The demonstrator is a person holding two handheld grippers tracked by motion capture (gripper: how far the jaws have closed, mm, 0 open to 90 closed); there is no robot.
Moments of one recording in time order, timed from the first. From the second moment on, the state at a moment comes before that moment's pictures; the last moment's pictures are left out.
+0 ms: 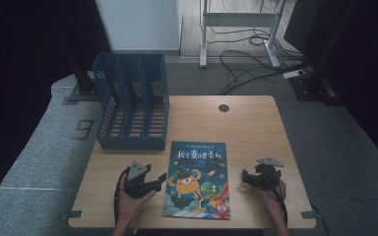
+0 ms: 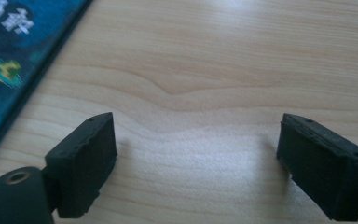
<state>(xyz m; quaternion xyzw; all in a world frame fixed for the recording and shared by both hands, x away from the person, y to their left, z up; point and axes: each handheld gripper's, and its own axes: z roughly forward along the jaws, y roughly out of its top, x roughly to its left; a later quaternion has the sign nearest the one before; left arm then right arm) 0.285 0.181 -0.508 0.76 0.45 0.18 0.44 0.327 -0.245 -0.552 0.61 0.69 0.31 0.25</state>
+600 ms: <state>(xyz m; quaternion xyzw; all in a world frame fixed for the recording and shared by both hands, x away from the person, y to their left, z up) 0.281 0.166 -0.518 0.77 0.44 0.15 0.43 0.311 -0.222 -0.524 0.54 0.69 0.40 0.25</state>
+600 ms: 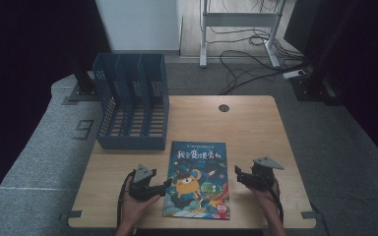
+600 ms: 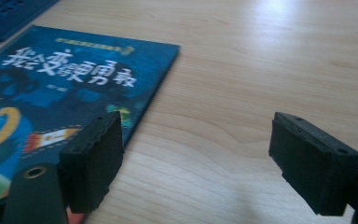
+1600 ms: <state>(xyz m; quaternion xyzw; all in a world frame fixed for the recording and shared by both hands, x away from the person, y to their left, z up) 0.283 0.147 -0.531 0.79 0.45 0.14 0.40 0.302 -0.154 -0.538 0.49 0.75 0.40 0.20</state>
